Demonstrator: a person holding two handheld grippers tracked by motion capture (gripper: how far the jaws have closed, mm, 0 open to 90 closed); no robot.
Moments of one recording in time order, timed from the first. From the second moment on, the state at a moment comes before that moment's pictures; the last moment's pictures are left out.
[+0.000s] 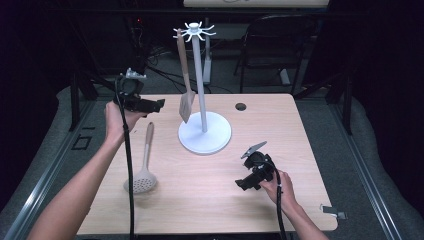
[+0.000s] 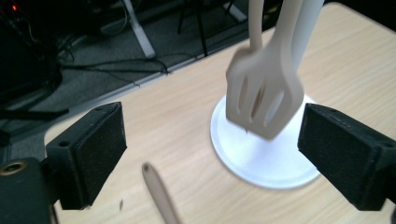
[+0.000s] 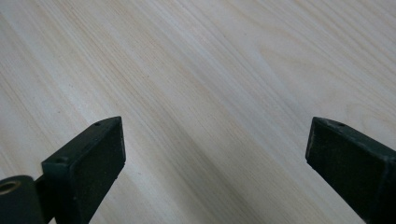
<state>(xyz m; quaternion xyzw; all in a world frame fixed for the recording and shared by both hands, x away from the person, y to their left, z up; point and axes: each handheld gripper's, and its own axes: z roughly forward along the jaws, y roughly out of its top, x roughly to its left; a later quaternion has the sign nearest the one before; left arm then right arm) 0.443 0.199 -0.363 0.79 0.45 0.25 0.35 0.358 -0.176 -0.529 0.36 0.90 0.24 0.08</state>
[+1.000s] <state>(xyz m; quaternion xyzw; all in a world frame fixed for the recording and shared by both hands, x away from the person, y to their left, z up) 0.411 0.240 -0.494 0.78 0.53 0.13 0.30 0.359 -0.171 -0.537 0.35 0.91 0.21 0.07</state>
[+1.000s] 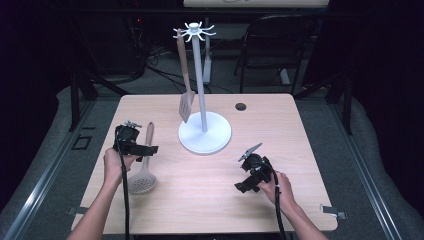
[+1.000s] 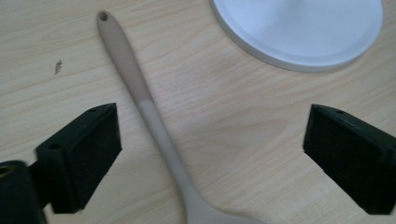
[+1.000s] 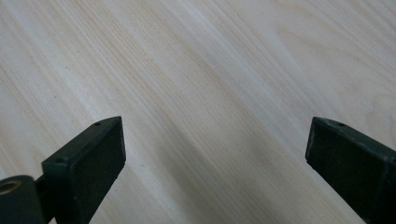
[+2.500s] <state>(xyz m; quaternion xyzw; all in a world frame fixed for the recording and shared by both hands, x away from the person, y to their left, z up) 0.437 0.244 -0.549 0.79 0.56 0.12 0.21 0.360 -0.168 -0.540 0.35 0.92 0.19 0.06</state>
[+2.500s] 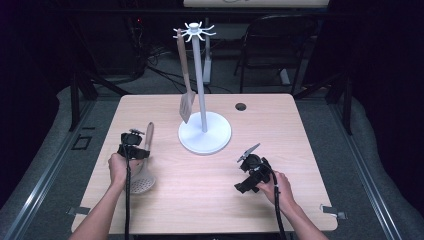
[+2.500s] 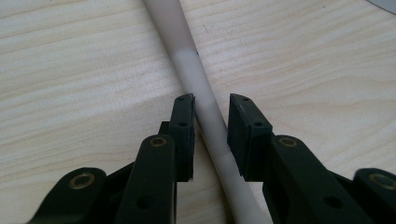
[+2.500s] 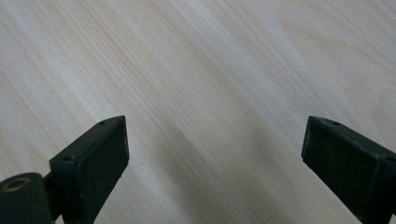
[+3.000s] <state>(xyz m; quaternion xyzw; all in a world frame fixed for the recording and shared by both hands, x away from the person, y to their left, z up) 0.438 0.240 -0.554 0.79 0.56 0.14 0.20 0.360 -0.167 -0.539 0.35 0.91 0.20 0.06</state>
